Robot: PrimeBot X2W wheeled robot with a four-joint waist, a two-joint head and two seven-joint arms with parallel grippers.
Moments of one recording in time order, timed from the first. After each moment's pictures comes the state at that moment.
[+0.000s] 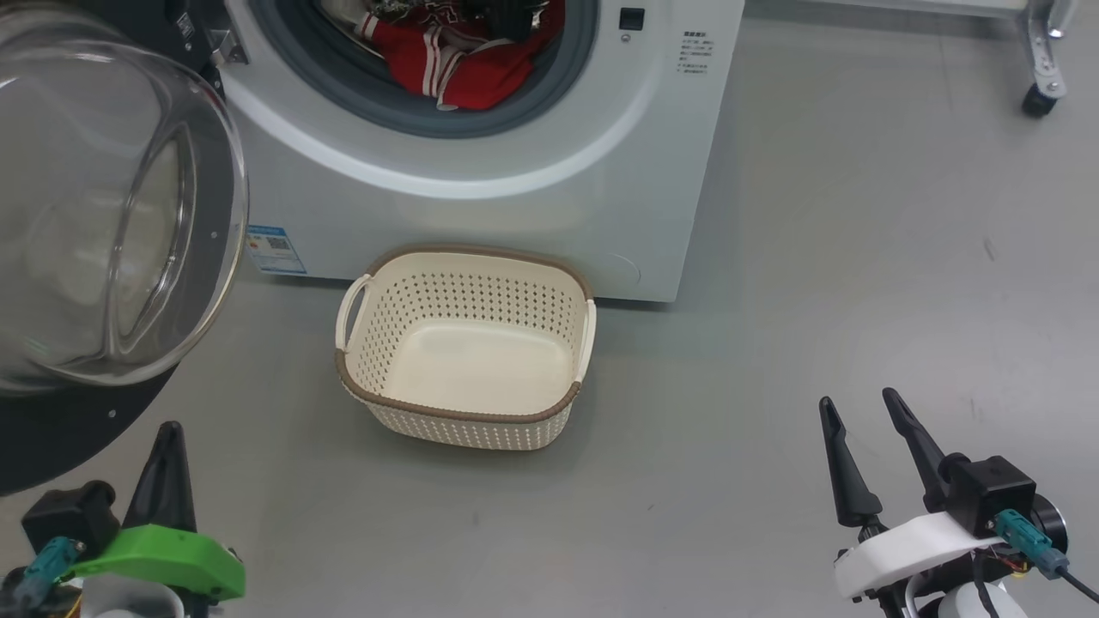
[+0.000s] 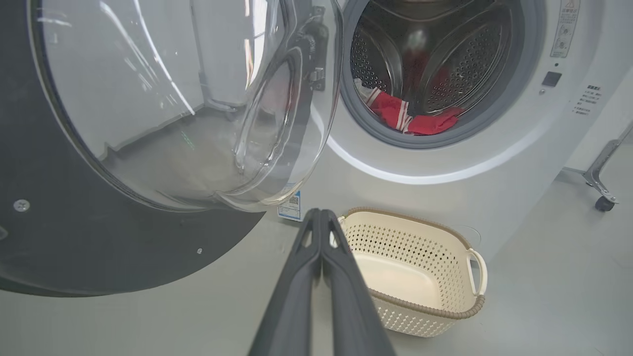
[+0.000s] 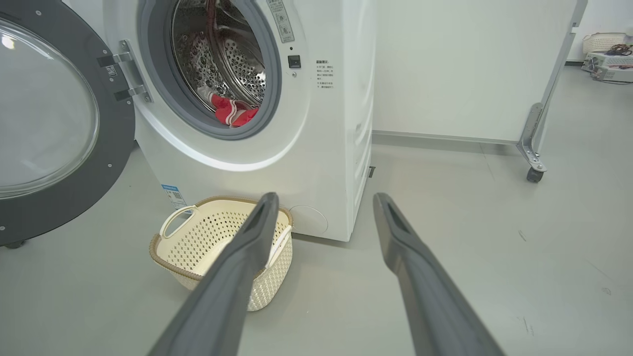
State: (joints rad) left arm -0.14 0.12 0.05 0.47 -0.40 -0.10 -0.25; right arm 0.03 -0.13 0.17 0.17 0.30 0.04 -0.24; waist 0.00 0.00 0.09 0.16
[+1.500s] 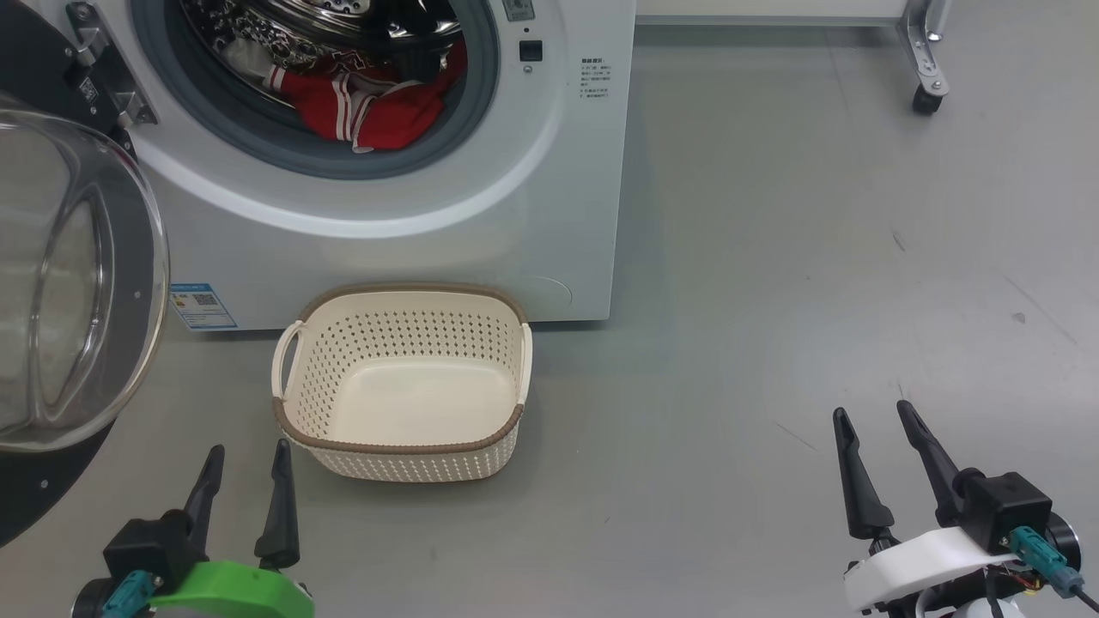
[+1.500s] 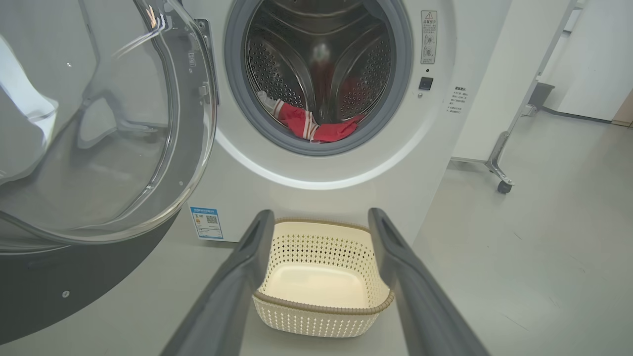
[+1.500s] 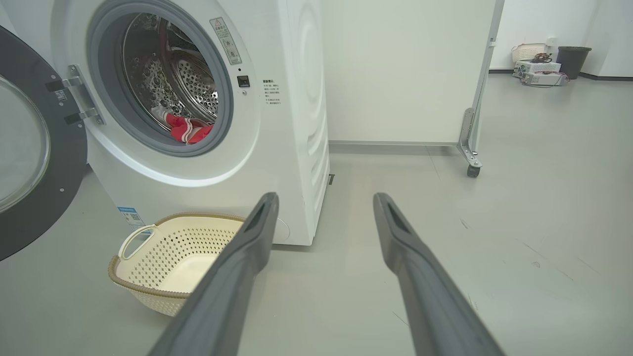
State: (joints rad) left arm -0.01 0.05 -0.05 0.29 -0.37 -0.11 -0.25; right arm 0.07 -0.12 0.14 0.14 0.30 0.04 -0.24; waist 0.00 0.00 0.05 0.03
